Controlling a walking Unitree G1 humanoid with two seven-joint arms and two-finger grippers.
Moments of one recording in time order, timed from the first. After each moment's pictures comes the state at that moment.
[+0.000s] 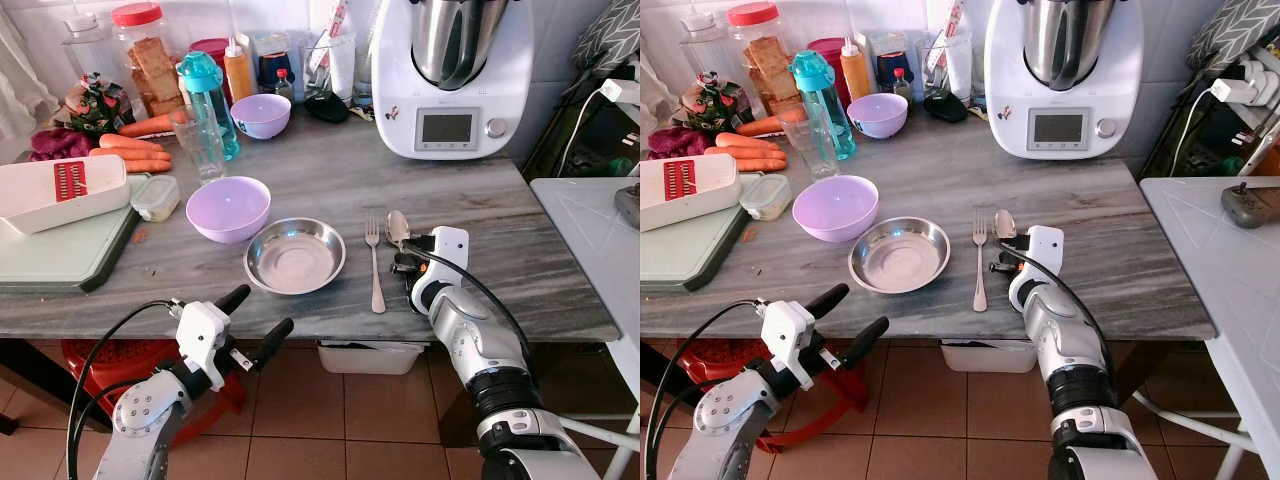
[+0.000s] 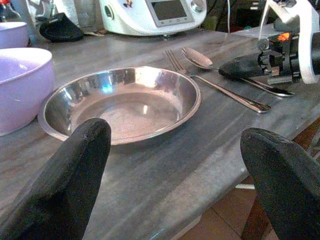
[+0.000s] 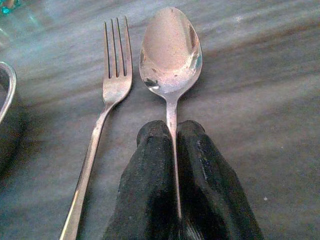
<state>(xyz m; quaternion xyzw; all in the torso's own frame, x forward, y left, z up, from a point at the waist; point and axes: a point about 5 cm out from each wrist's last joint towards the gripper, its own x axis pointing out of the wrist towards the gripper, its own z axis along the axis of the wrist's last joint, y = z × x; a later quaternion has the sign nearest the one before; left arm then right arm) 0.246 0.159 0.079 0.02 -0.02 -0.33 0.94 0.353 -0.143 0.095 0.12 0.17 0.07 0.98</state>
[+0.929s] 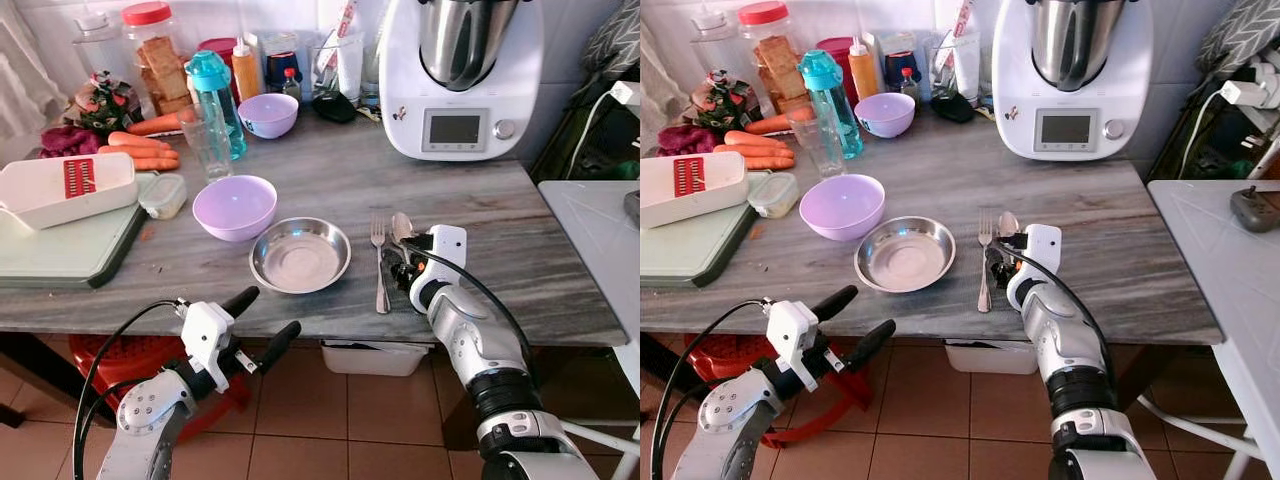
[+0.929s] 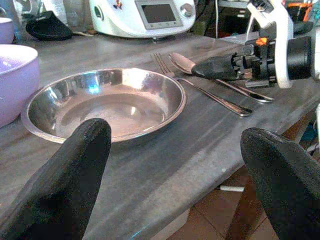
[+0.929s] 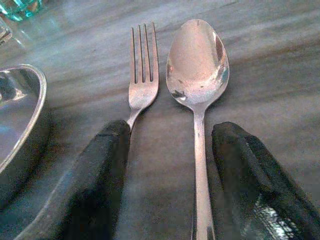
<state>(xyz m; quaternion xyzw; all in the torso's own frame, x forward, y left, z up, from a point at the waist) 0.245 0.153 0.079 -0.01 -0.02 -0.36 0.93 0.352 -0.141 0.098 0.13 0.16 0.07 0.98</state>
